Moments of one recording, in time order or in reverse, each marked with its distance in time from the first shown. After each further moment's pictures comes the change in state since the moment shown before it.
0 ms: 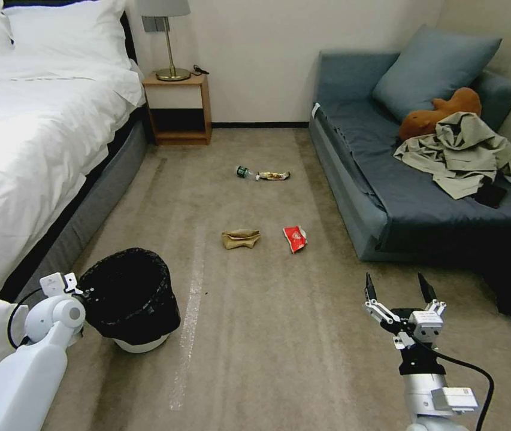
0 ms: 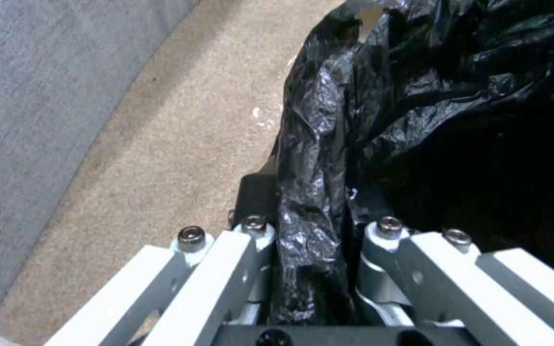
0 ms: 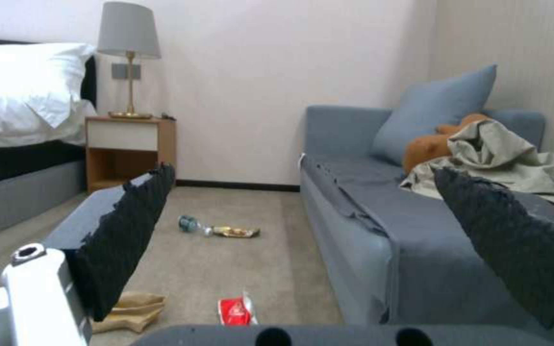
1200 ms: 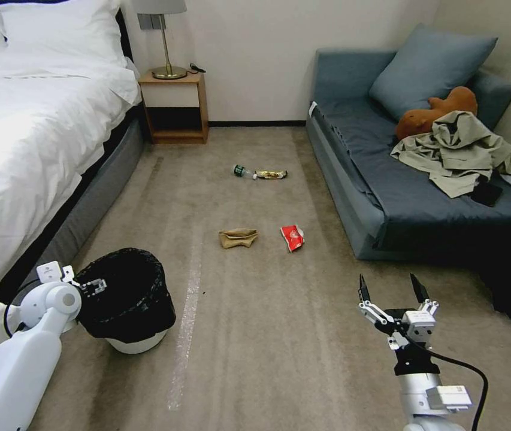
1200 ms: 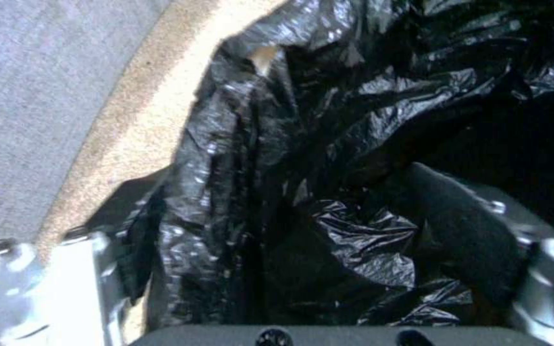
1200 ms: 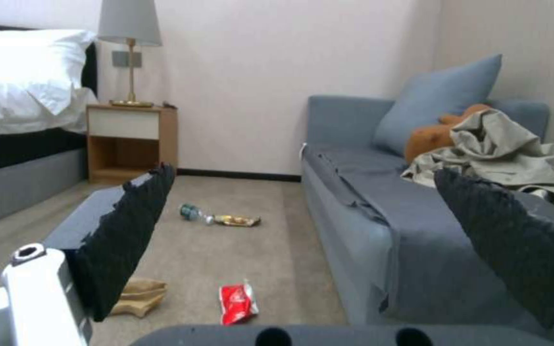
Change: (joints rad) left arm -0.096 0.038 0.051 0.015 -0.133 0.068 -0.143; right arm -0.005 0.002 -0.006 0.001 -0.010 -0.021 -0.010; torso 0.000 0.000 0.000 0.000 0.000
